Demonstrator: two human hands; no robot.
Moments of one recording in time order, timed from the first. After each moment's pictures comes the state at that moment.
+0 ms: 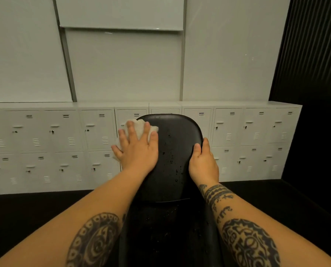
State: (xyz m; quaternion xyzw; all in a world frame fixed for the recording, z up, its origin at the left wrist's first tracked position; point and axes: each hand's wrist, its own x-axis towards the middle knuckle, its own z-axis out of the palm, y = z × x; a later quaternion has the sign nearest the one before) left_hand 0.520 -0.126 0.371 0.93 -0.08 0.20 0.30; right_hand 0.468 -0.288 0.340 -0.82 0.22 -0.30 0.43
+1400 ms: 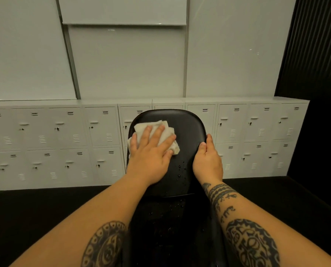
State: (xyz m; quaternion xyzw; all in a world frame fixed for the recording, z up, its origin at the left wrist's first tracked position) left_hand 0.519 -0.120 0.337 0.91 -0.26 0.31 0.09; right_hand 0.467 -0.288 0.330 -0.80 0.22 -0.32 0.46
